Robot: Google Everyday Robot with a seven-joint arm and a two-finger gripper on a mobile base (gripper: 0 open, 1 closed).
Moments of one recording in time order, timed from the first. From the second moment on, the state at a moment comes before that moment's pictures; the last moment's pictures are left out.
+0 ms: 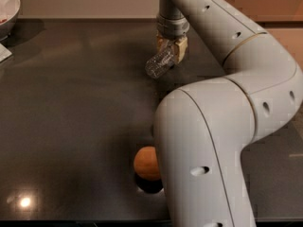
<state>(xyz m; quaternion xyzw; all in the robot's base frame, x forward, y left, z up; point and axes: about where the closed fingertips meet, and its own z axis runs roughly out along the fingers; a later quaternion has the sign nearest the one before) 0.736 -0.080 0.857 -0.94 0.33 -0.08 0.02</state>
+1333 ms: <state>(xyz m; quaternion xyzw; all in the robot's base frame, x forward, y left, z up) 0.698 -0.057 0.930 -0.93 0.18 -0.31 0.11</state>
